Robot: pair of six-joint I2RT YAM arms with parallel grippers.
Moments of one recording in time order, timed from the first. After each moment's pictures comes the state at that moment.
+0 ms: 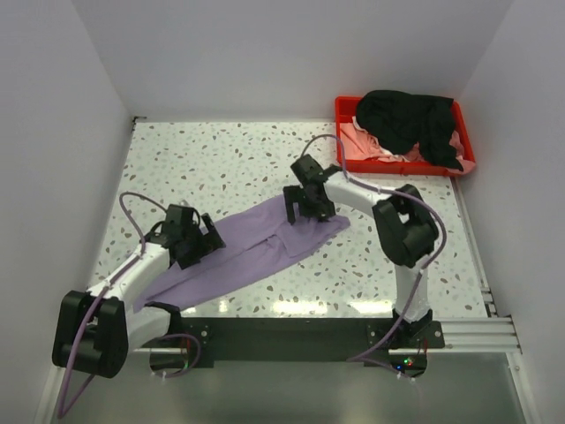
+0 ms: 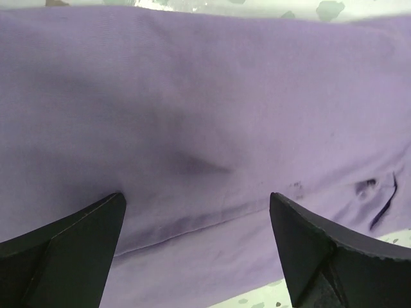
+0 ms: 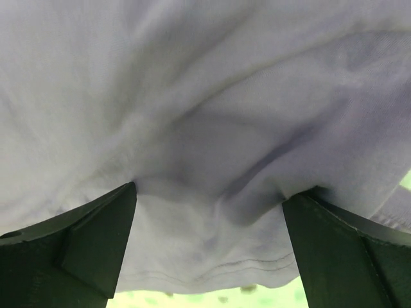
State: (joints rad) left arm -0.19 1.12 0.50 -0.44 0.04 -0.72; right arm 0.61 1.93 1.31 -0.60 0.05 0.47
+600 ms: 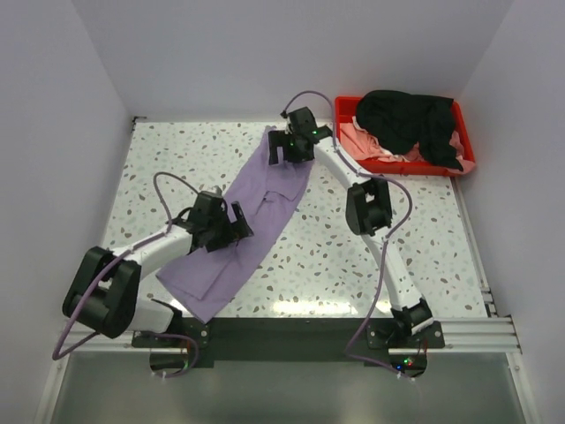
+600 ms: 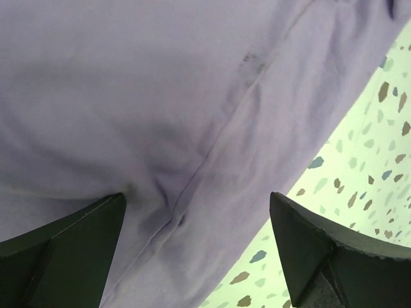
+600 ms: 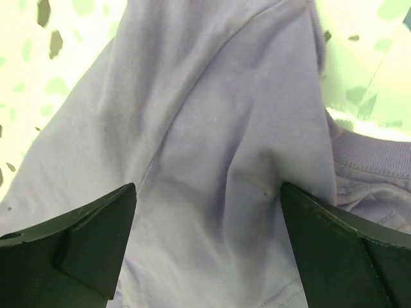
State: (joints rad) left arm -0.37 1.34 0.60 -0.21 0.08 -0.75; right arm 0.47 2.69 2.53 -0.72 -0.12 0.28
